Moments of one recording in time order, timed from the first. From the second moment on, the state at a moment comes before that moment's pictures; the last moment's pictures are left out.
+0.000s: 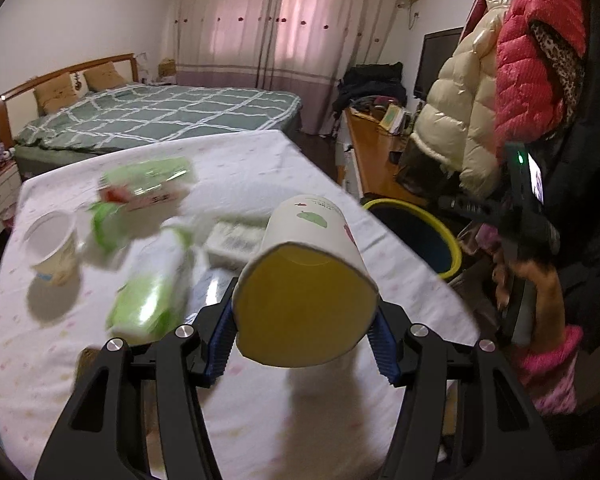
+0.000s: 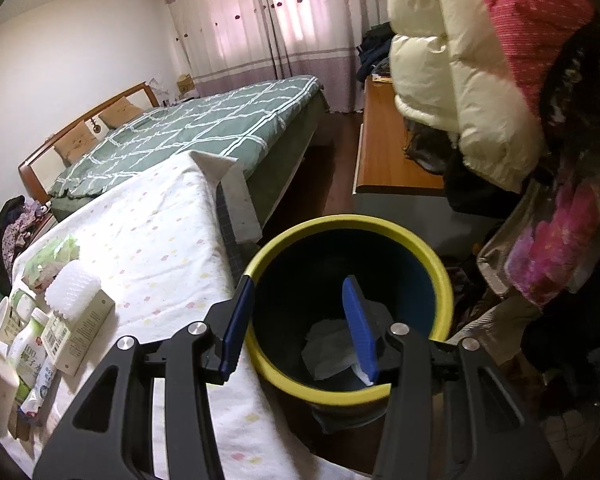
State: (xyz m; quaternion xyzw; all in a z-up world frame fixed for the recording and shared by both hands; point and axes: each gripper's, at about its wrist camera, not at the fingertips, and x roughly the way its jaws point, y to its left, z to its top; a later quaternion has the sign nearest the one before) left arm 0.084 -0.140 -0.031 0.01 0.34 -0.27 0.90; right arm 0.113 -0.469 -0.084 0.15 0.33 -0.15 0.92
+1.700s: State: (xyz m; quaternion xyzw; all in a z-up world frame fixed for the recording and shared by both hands) left arm 0.121 -0.147 -0.002 -0.04 0.31 -0.12 0.94; right arm 0.118 -0.420 -0.097 0.11 0.36 -0.05 0.93
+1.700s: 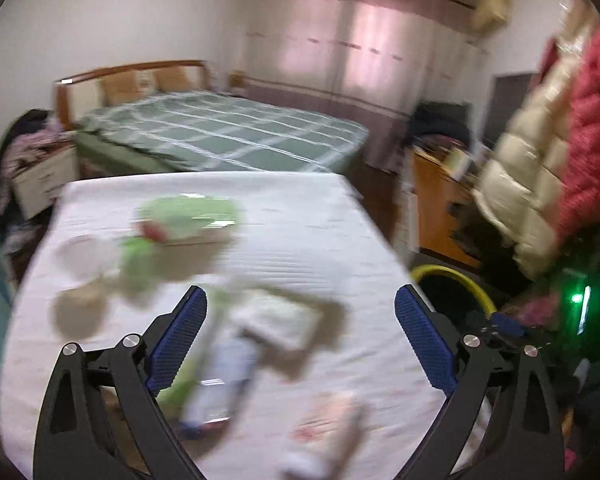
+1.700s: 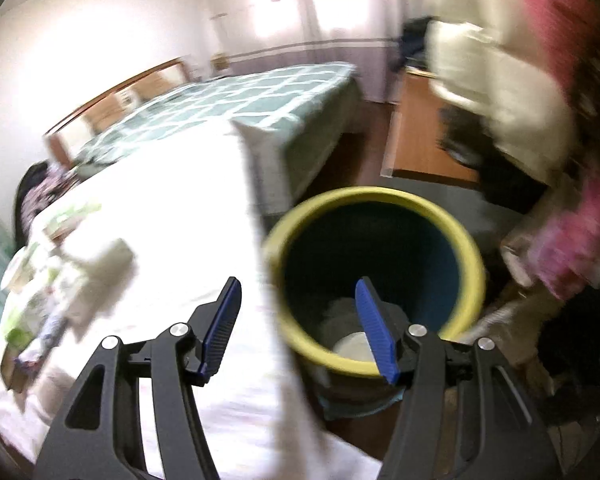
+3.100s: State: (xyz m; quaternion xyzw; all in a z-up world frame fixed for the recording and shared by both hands) left arm 0.110 -0.024 -0.034 -0.11 0.31 -0.05 0.94; right arm 0.222 -0.275 -0.074 0.03 0.37 0.07 0.93
